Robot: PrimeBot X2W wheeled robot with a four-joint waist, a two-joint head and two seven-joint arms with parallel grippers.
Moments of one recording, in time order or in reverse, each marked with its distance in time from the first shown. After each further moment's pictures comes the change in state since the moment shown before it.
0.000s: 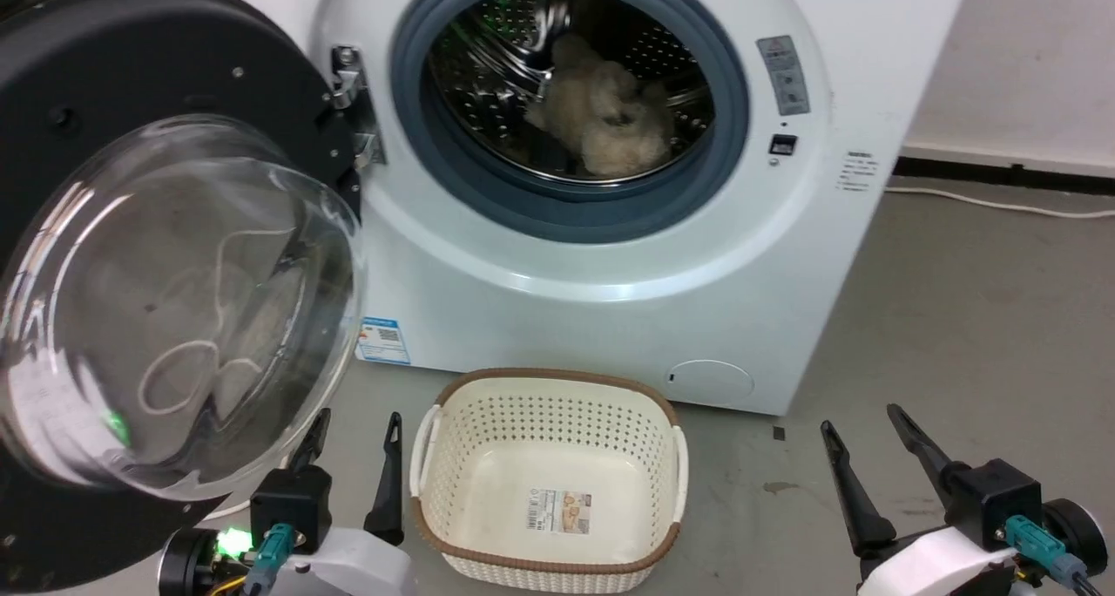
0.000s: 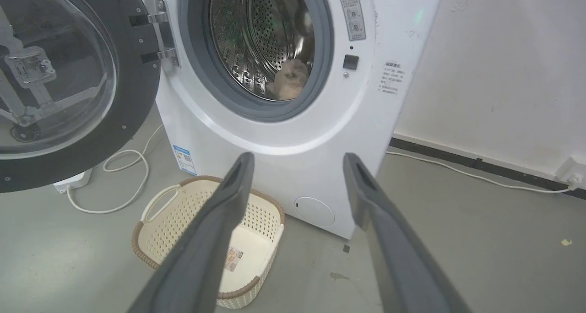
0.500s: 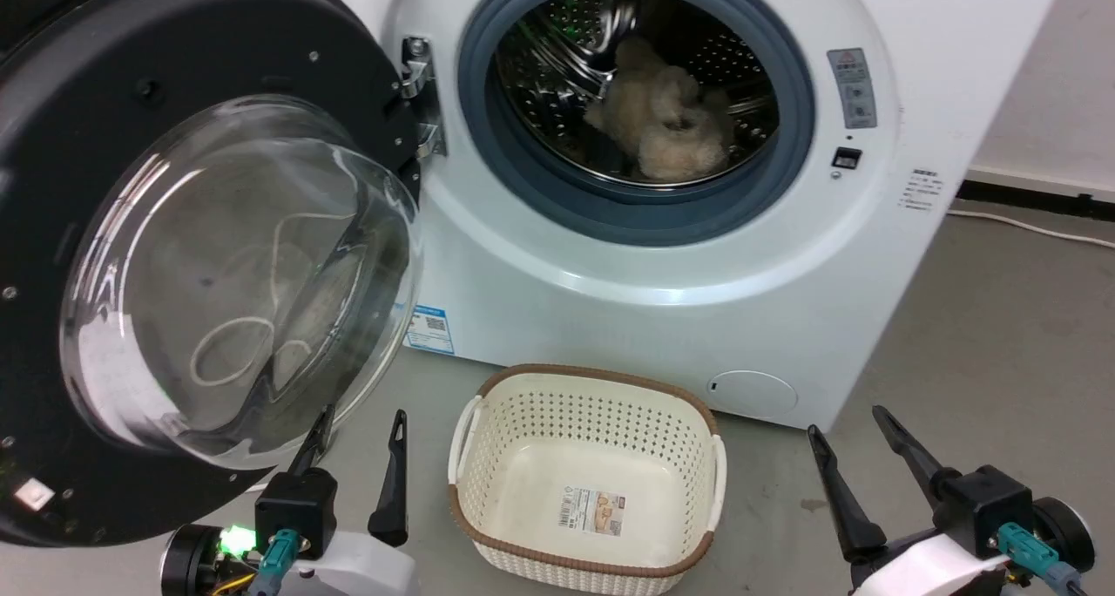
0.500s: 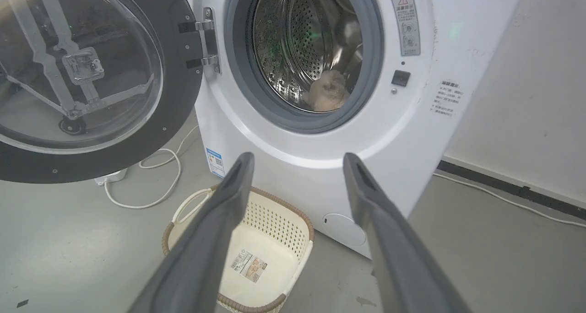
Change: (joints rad) left arm 0.000 0.017 -0.029 -0.001 0.000 0.010 -0.032; right arm 0.003 -0.025 0.044 0.005 0.028 0.000 -0.032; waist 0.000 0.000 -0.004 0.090
